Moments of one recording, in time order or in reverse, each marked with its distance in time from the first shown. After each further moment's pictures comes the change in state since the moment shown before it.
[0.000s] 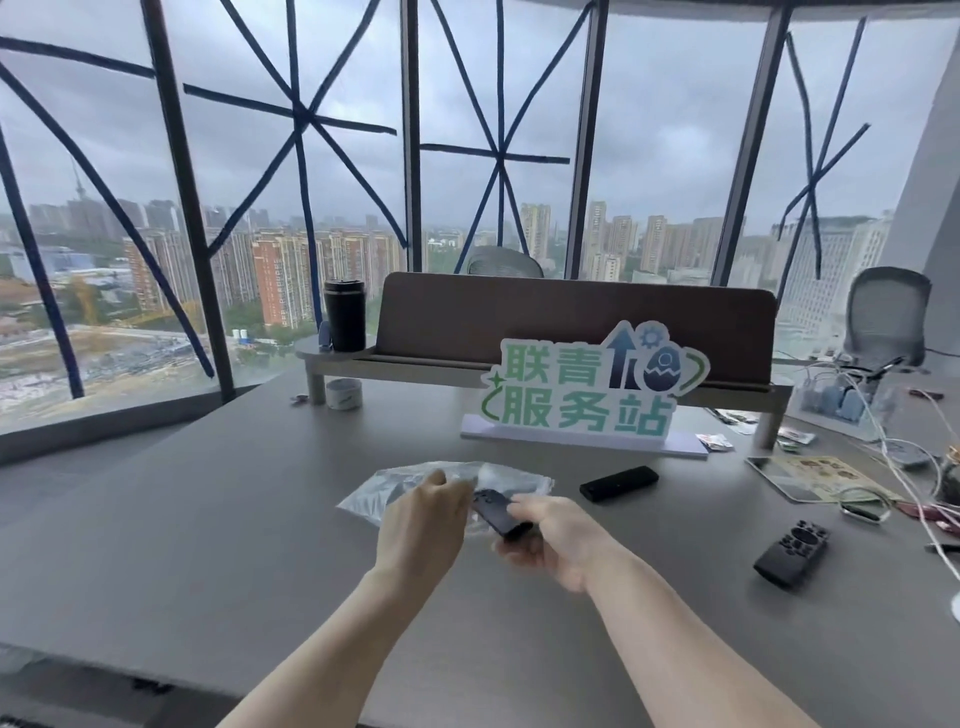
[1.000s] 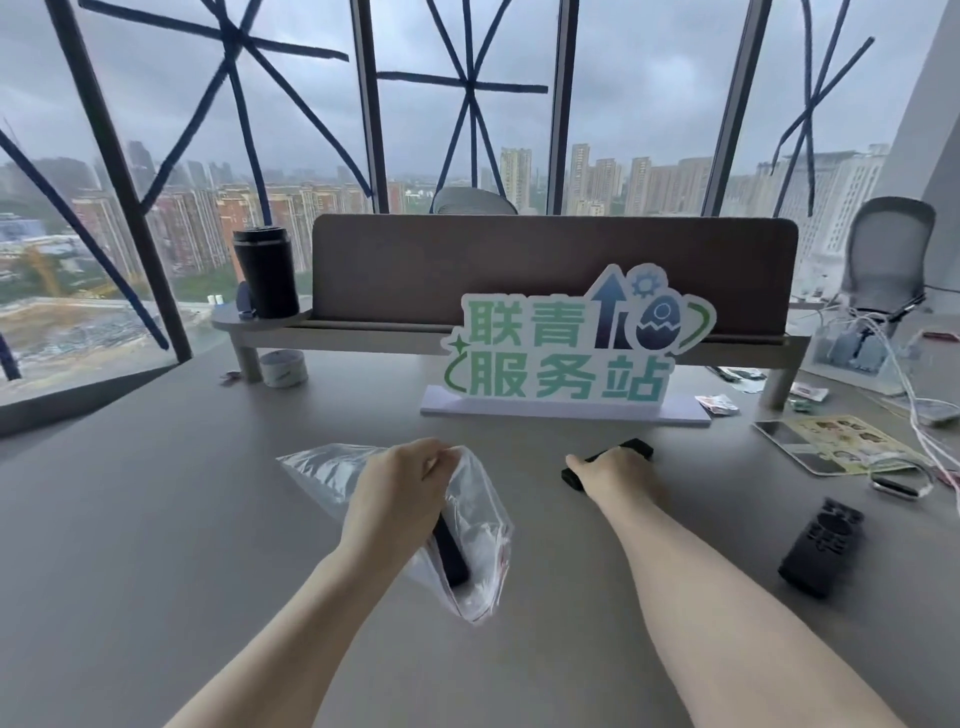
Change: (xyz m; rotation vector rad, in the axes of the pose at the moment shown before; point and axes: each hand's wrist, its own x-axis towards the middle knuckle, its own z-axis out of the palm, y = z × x) left_hand 0.070 0.011 0.052 -0.393 -0.020 -0.191; right_hand 0.166 0.021 -0.150 -0.961 0.780 0.219
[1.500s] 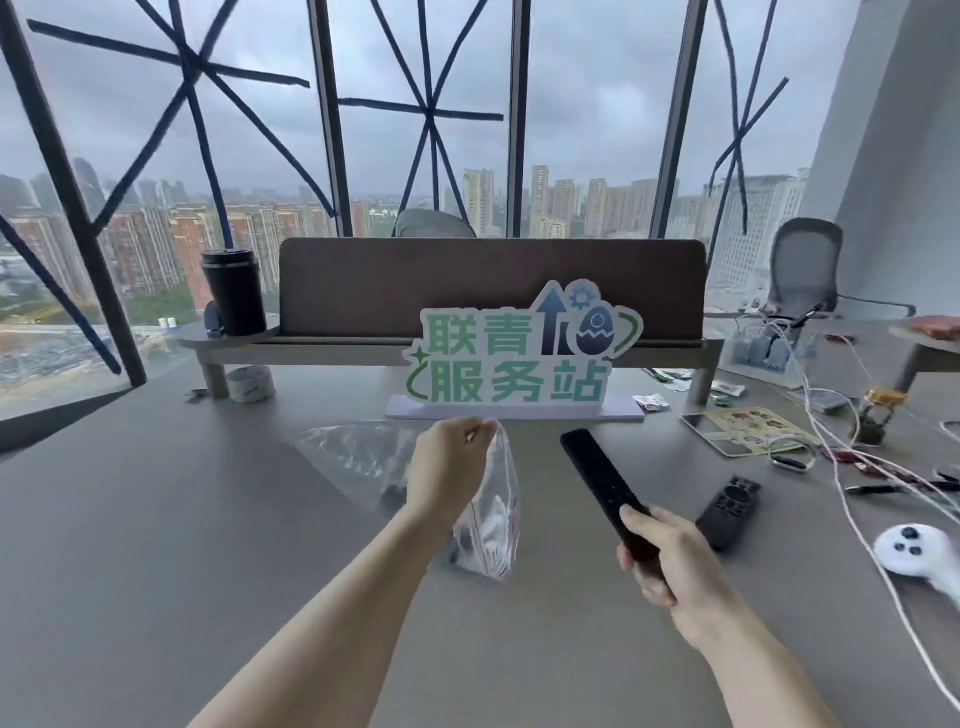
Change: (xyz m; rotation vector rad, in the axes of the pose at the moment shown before) left_hand 0.000 0.068 0.042 -0.201 -0.083 -0.009; right_hand -0.131 0.129 -0.070 1.128 -0.350 -0.108
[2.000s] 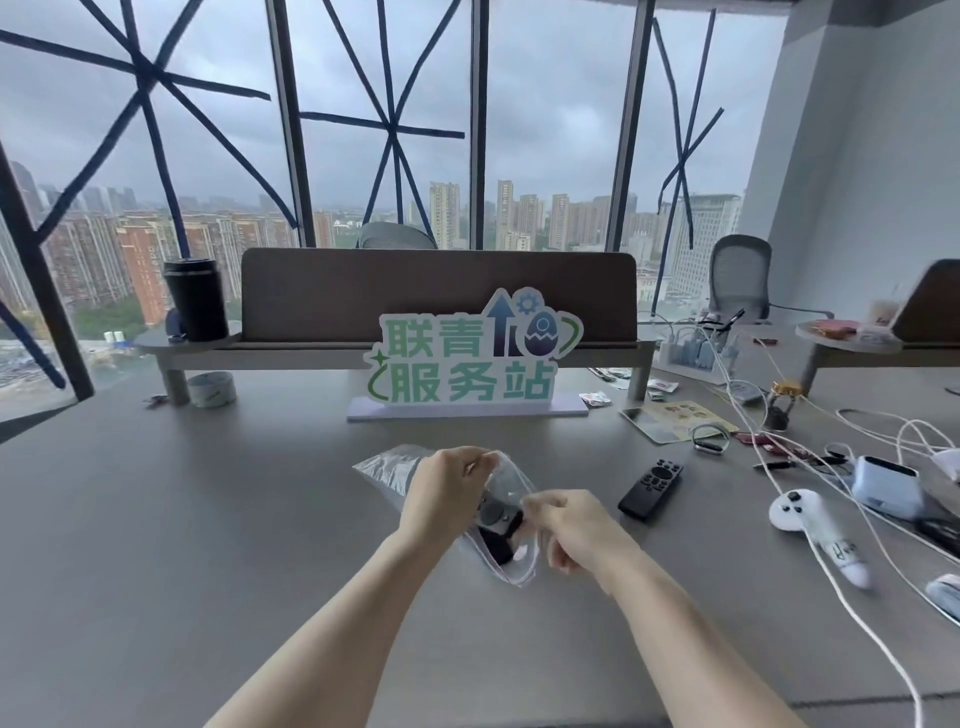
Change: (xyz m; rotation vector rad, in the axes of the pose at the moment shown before) left_hand -0.065 0.037 0.024 -0.058 -0.141 0.044; right_hand -0.043 -0.024 0.015 -0.420 -0.103 -0.040
